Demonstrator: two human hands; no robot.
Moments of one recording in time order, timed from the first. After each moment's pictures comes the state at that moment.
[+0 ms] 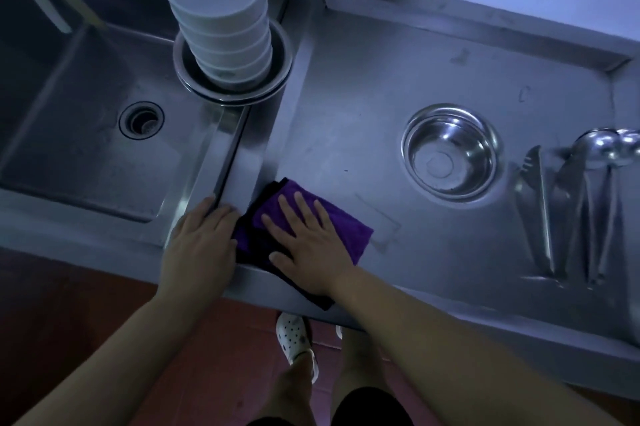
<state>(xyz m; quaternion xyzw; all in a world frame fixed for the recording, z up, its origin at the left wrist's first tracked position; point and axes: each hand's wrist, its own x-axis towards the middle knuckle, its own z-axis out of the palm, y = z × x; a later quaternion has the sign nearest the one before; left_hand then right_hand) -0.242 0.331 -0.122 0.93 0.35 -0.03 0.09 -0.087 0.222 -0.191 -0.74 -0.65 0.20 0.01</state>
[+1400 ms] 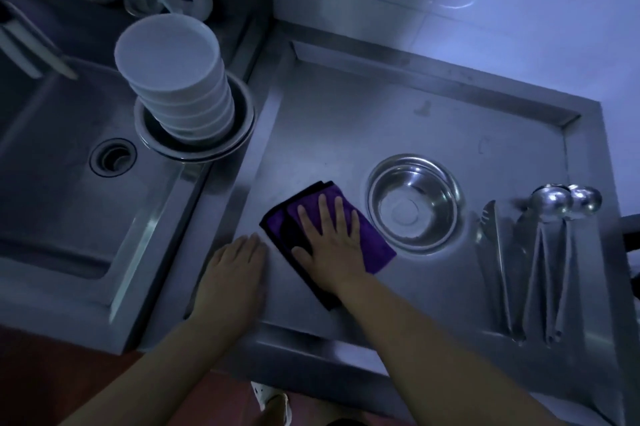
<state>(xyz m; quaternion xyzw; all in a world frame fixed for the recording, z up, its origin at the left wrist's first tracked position) -0.140 0.304 -0.124 0.94 0.30 -0.15 0.09 0.030 0.223 -0.191 -0.83 -0.52 0.18 -0.05</state>
